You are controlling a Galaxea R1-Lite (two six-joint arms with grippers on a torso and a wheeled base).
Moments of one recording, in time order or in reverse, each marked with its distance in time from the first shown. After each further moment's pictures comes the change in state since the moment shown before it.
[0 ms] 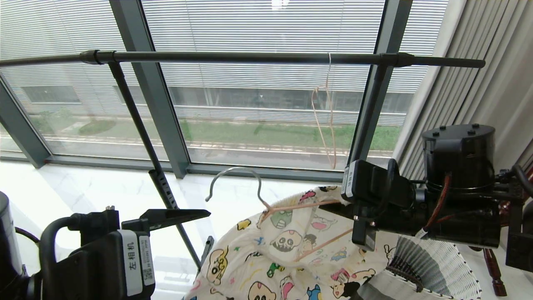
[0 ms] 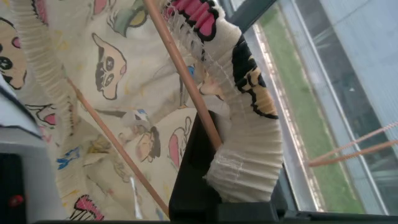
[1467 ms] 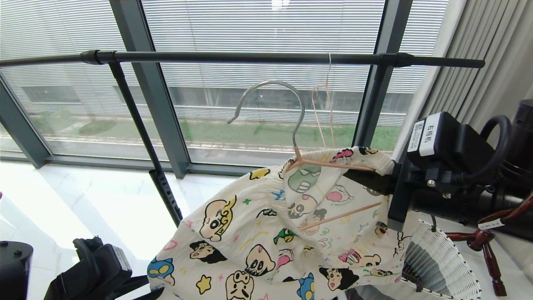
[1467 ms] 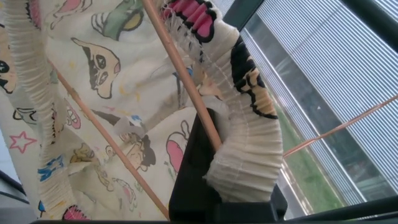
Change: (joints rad) left arm 0.455 -0.025 0.290 0.000 -0.069 -0.120; right arm -0.005 -0.160 0.067 -0.155 -0.005 0.099
